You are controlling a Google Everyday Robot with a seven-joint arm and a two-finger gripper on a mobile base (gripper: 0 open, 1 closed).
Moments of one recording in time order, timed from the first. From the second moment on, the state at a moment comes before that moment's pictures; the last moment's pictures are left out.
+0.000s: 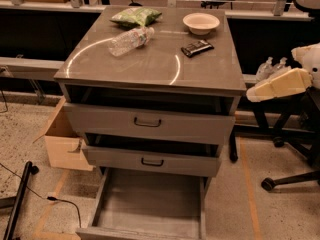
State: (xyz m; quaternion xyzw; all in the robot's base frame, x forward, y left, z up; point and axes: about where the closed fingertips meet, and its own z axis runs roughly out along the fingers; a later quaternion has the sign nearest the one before) arm 0.528 -0.250 0.951 -0.34 0.83 0.10 0.42
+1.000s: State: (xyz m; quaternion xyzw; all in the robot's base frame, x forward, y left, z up) arm 0.600 -0.246 0.971 -0.26 0.81 0.05 0.53
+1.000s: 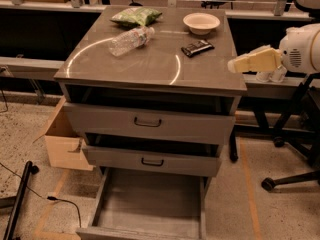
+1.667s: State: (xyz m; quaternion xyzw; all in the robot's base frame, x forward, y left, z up) arm 0.686 -0.220 0.975 -0.28 0.75 0.07 0.59
